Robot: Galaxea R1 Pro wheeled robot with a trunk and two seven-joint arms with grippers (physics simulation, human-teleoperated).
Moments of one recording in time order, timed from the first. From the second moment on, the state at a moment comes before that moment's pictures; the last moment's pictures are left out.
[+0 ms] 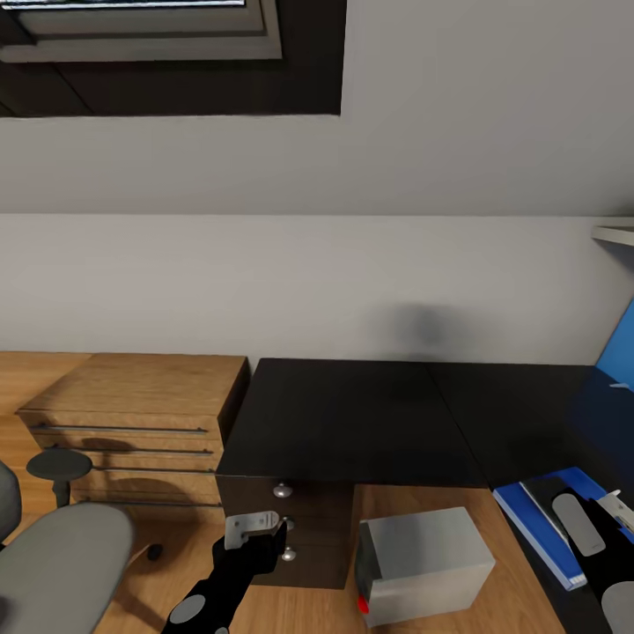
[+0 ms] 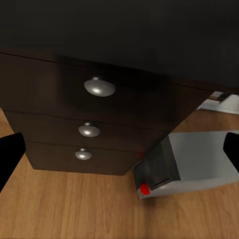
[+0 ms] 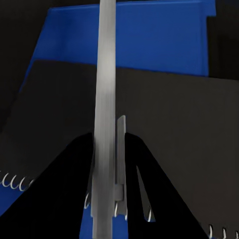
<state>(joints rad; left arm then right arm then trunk) 0.00 -0.07 -0.31 -1.53 0.29 0.41 0.27 -0.56 -0.32 -0.26 -0.68 -0.78 0.12 -0.62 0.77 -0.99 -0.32</state>
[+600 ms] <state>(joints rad) 0.00 -0.07 -0.31 -1.53 0.29 0.41 0.27 -0.56 -0.32 -0.26 -0.68 -0.78 0.12 -0.62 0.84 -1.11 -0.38</state>
